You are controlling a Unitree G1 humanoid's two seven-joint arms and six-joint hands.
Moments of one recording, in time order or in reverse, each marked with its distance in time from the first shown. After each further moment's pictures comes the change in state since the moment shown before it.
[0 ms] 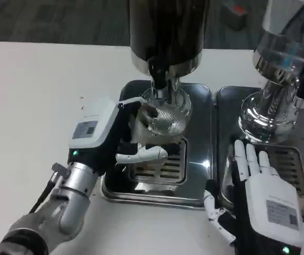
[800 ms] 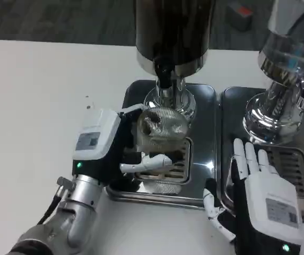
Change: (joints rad) left arm 0.038 -0.033 -0.069 -0.009 0.004 0.033 0.120; right arm -0.015 -0.011 0.000 0.004 0.019 -0.002 0.000
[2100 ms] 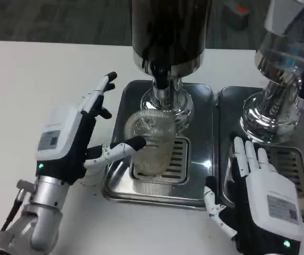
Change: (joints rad) left arm 0.082 0.146 0.100 -0.102 -0.074 -0.114 -0.042; right arm -0.032 -0.017 -0.023 0.029 0.051 -0.026 0.000
